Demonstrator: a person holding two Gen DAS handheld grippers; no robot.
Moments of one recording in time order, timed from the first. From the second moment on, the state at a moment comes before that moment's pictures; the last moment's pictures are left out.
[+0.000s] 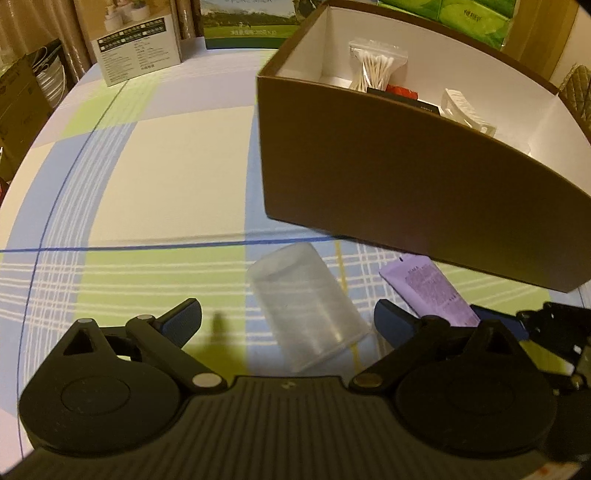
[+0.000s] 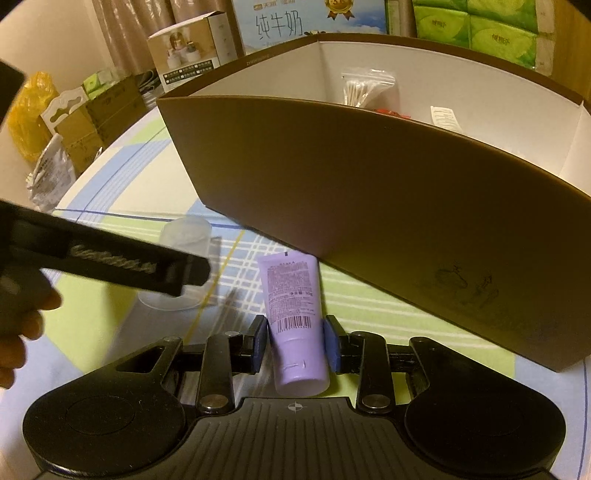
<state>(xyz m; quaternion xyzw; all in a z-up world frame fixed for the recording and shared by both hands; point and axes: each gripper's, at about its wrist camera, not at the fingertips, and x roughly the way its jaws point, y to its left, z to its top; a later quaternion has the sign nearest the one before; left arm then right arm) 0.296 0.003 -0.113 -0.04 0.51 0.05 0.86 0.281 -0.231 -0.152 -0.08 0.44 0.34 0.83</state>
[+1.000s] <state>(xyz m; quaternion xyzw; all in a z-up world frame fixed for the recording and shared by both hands) 0.212 0.014 -0.119 -0.02 0.54 0.00 0.84 0.240 -0.244 -0.147 -0.11 0.45 0.37 0.80</state>
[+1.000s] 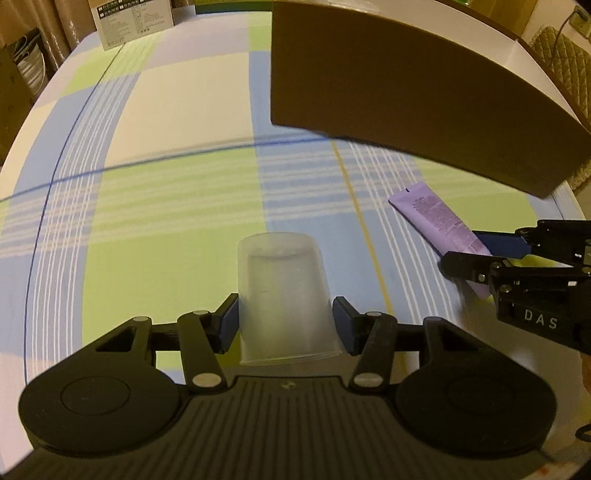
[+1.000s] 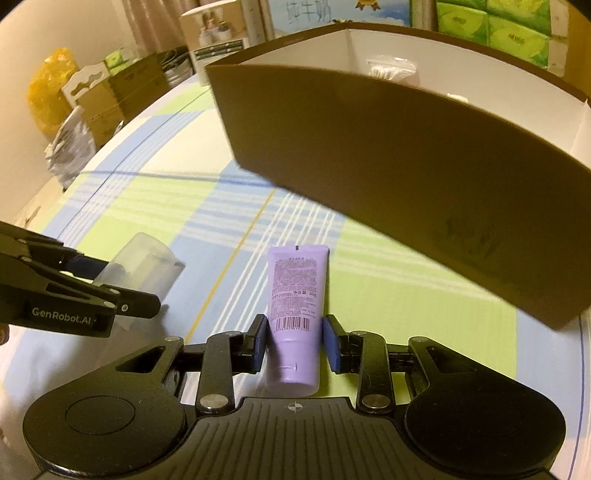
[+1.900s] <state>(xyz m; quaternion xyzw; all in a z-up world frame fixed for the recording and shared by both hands) 0.202 -0.006 -0.114 -0.03 0.54 -0.01 0.84 0.215 -0.246 -0.149 -0.13 0.44 0.35 0.81</state>
